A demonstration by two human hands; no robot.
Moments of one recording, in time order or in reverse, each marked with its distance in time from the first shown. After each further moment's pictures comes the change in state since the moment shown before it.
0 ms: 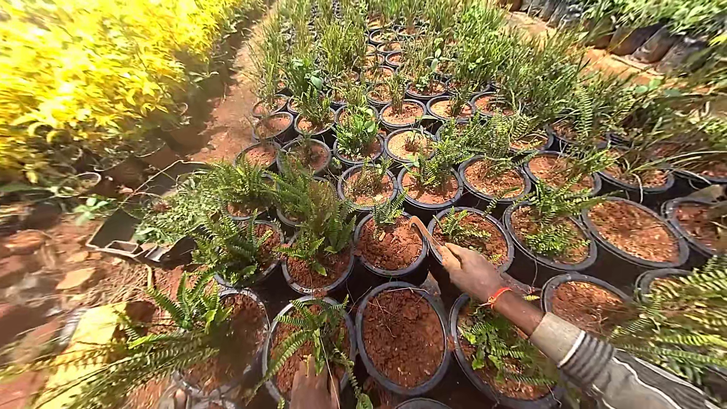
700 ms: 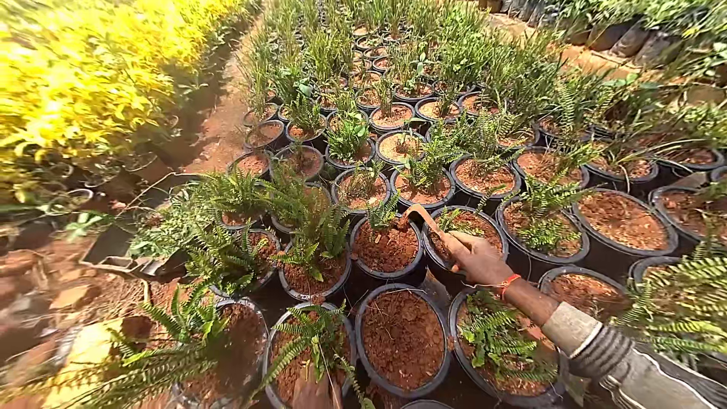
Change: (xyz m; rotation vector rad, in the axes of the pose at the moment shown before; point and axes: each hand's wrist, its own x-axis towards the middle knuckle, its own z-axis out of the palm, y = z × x) left_hand -0.001 -0.010 0.005 -0.010 0.017 0.005; right_hand 0.003 0.009 -0.015 0.402 0.063 0.037
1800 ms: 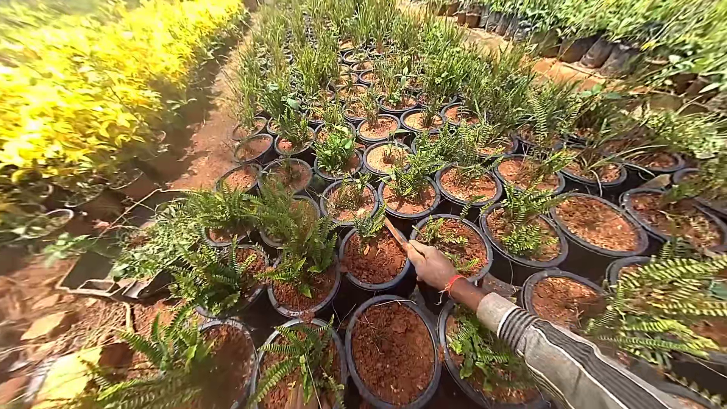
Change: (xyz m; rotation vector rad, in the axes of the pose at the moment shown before) left_hand 0.011 -0.004 0.010 0.078 -0.151 -0.078; right_hand 0.035 -0.003 0.041 -0.127 -0.042 -0.041
